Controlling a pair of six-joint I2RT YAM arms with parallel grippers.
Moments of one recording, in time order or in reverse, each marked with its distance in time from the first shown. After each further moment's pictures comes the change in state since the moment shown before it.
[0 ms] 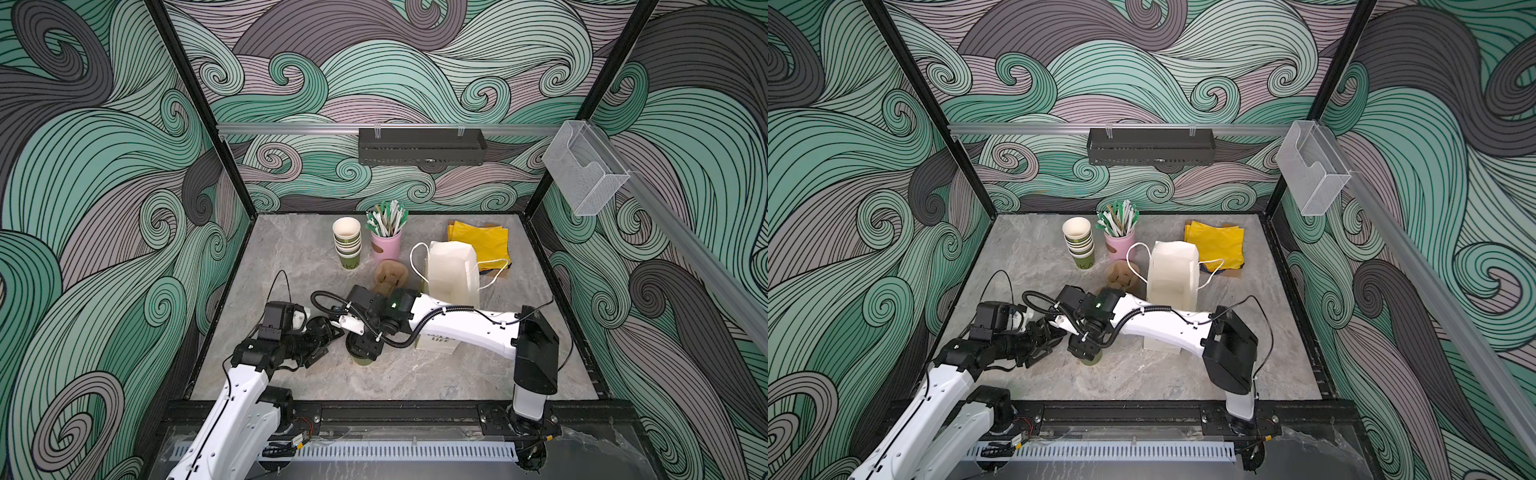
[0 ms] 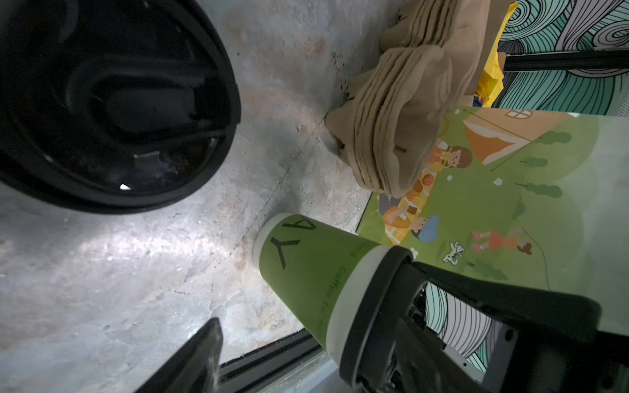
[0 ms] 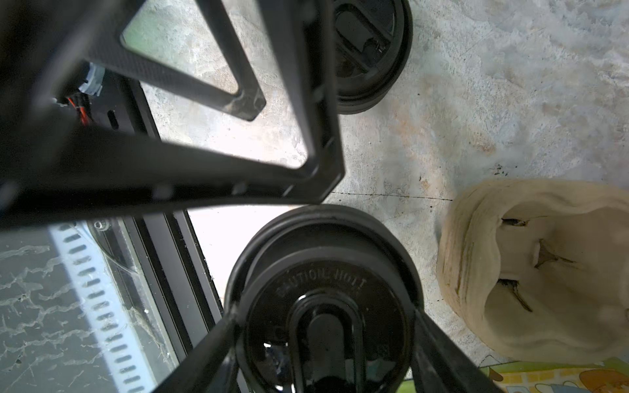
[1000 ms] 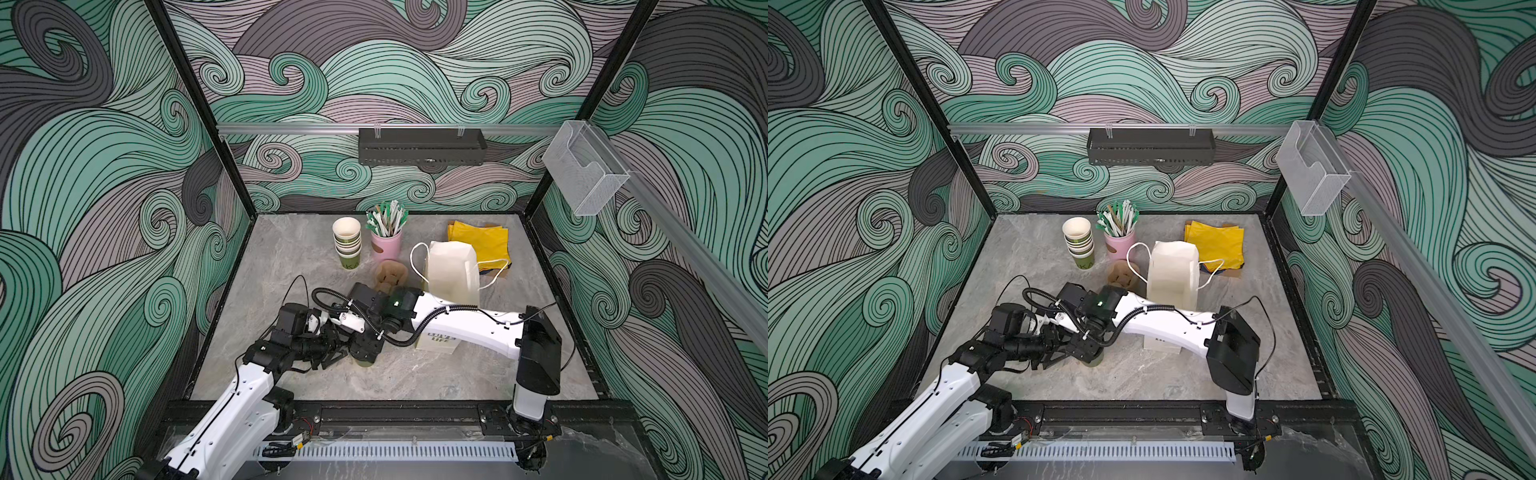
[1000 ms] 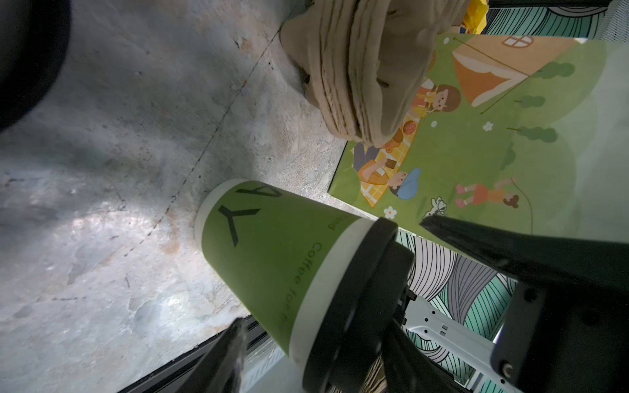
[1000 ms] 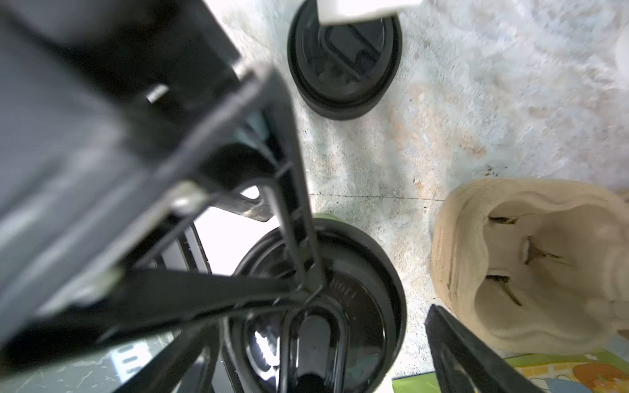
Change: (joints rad) left arm -0.150 0.060 -0.089 0.238 0.104 -0.160; right arm -0.003 -0.036 0.014 0.001 0.000 0.029
